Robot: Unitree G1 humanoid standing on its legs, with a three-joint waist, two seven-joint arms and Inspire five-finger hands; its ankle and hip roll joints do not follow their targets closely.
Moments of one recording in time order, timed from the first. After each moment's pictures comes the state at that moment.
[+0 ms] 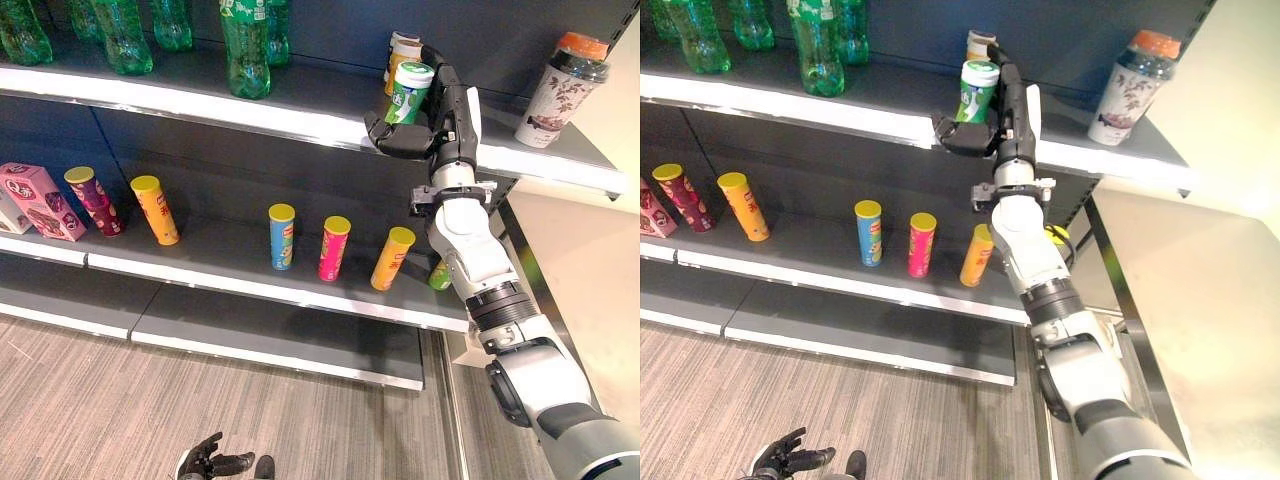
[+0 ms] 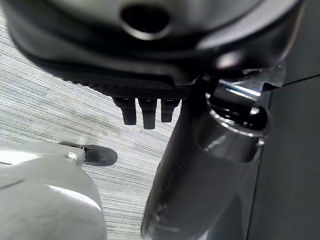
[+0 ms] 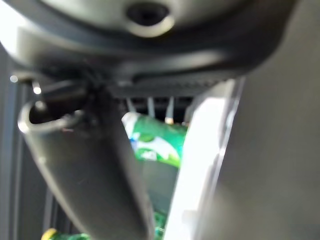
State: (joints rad) left arm 0.14 0.30 -0.17 0.90 -0.43 -0.02 0.13; right arm -0.95 -0.36 0.25 0.49 0.29 -0.05 -0.35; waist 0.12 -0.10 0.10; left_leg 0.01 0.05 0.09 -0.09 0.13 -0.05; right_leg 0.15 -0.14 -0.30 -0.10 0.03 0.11
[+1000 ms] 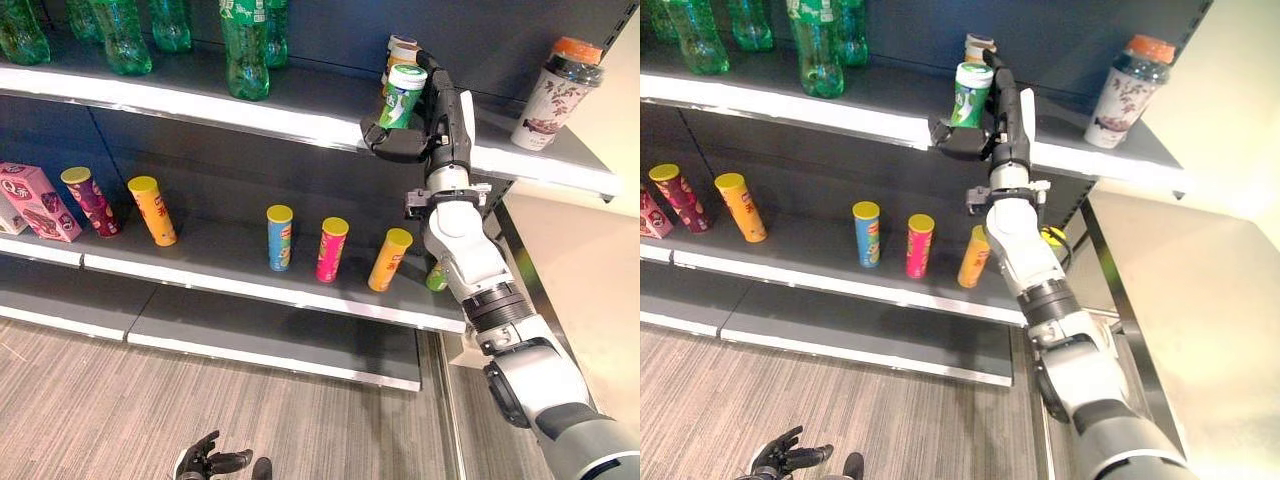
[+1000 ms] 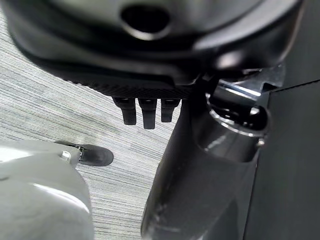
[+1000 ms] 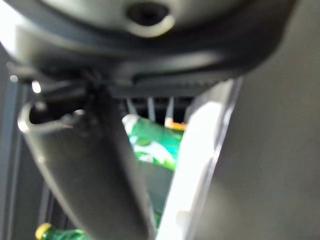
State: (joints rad) left arm 0.14 0.29 -0.14 0.90 -0.43 -0.02 0.14; right arm -0.95 -0.38 0.25 0.50 0.24 -0.04 -0.40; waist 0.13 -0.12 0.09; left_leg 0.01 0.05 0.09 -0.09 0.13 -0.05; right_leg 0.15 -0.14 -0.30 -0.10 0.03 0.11
